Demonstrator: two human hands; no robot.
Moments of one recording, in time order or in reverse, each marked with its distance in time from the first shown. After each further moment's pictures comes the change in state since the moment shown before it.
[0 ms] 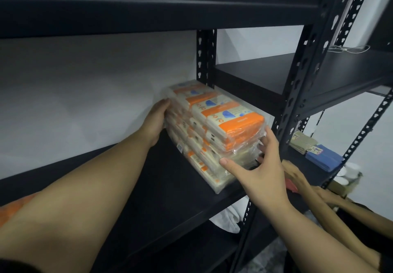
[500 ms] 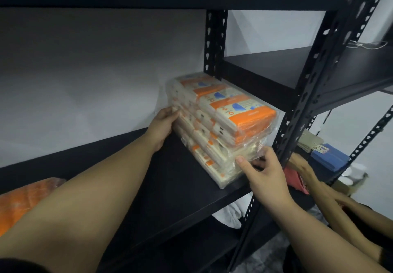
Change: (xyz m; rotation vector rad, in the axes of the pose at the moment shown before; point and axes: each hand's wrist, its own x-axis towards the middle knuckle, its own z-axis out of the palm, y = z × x) left_hand 0.011 -0.055 -0.017 0.010 0.036 -0.115; right_hand 0.007 0.048 0.002 -0.002 -0.107 0.205
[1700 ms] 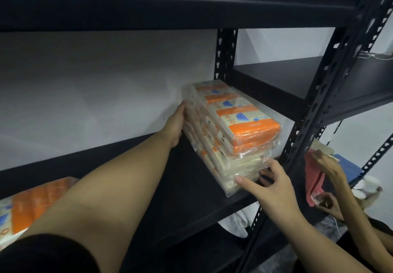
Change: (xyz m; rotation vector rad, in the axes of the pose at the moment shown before) left_hand -0.012 0.039 0.023 -0.007 -0.056 -0.043; right_hand -0.015 -0.003 0.000 0.010 -0.058 -0.033
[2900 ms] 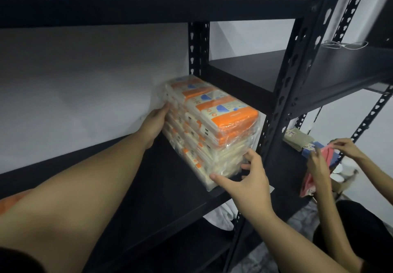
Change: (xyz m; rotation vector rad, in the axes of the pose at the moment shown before) left_hand 0.020 -0.012 0.004 0.199 0.030 0.060; right_hand 0.002 0.003 0.001 -0.094 0.158 0.027
